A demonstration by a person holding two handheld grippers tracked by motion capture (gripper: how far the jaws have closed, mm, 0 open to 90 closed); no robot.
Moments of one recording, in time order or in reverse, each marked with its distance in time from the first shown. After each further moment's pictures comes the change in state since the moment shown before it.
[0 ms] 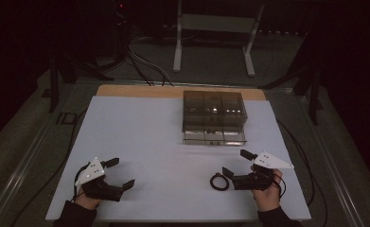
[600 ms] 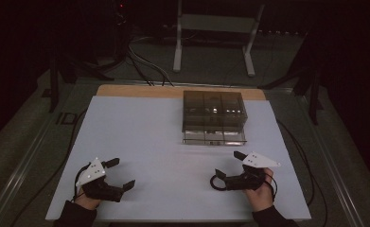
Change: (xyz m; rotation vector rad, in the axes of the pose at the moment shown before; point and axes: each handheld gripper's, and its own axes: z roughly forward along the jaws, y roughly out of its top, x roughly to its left) left arm -0.001 0.000 0.000 0.006 0.005 0.009; right arm 0.007 -0.007 0.021 0.085 -0.011 -0.042
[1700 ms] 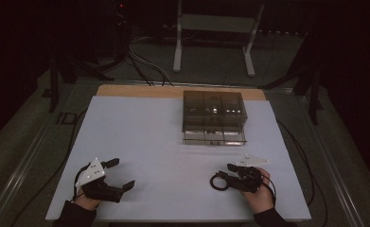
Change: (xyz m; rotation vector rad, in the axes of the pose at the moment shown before) left arm 0.000 0.000 -0.001 0.000 -0.002 0.002; right arm -0.003 -0.016 0.011 0.287 -0.063 0.042
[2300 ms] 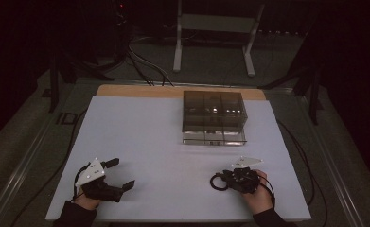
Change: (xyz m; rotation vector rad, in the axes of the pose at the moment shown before) left arm 0.000 0.000 0.000 0.003 -0.001 0.000; right arm 0.003 -0.003 0.009 0.102 0.022 -0.032
